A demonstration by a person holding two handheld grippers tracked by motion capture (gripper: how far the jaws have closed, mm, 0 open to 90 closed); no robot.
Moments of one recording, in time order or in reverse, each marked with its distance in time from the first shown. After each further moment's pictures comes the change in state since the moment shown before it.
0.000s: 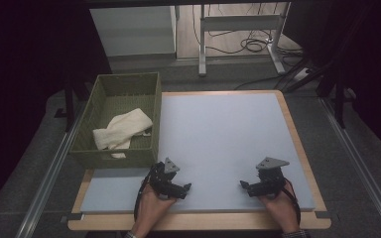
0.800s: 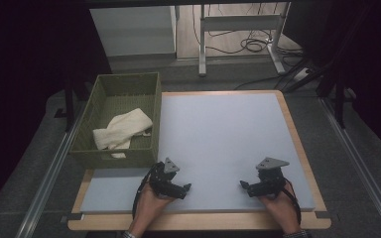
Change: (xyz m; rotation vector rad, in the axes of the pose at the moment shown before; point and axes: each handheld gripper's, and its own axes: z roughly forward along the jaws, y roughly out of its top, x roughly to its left) left arm 0.000 0.002 -0.003 0.004 -0.030 0.007; right arm 0.000 0.000 0.000 -0.002 -0.003 -0.004
